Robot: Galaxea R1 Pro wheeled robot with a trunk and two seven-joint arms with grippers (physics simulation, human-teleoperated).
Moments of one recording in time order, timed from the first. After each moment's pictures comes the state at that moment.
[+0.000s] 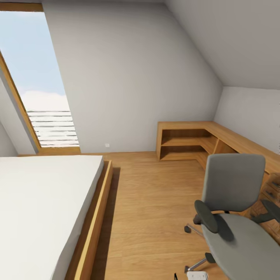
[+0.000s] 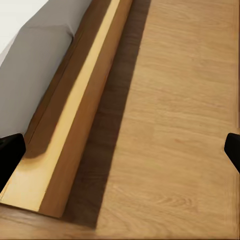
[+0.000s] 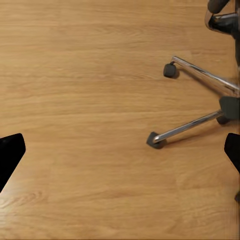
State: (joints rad) left arm 0.07 -0.05 0.04 -0.44 0.20 -0.71 0.02; right arm -0.39 0.07 -0.11 0.02 0.20 -0.57 -0.19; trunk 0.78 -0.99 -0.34
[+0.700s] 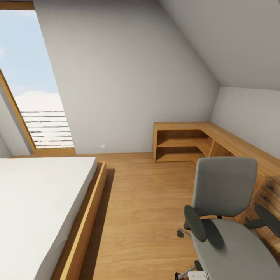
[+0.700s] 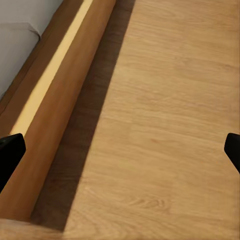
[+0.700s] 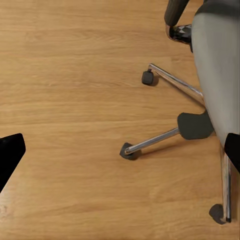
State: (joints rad) left arm 0.07 -0.05 0.04 -0.44 0.20 -0.71 0.02; right arm -0.39 0.06 -0.11 0.02 0.20 -0.57 -0.19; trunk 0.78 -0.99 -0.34
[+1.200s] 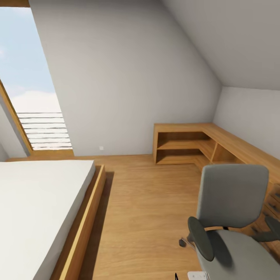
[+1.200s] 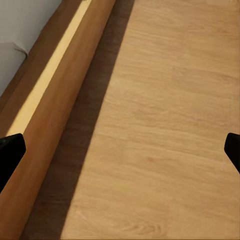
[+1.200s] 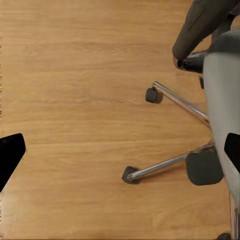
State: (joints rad) left arm 0.07 -0.05 0.04 -0.44 0.20 -0.71 0.02; right arm -0.39 0.06 -0.11 0.02 0.20 -0.57 -0.17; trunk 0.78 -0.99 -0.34
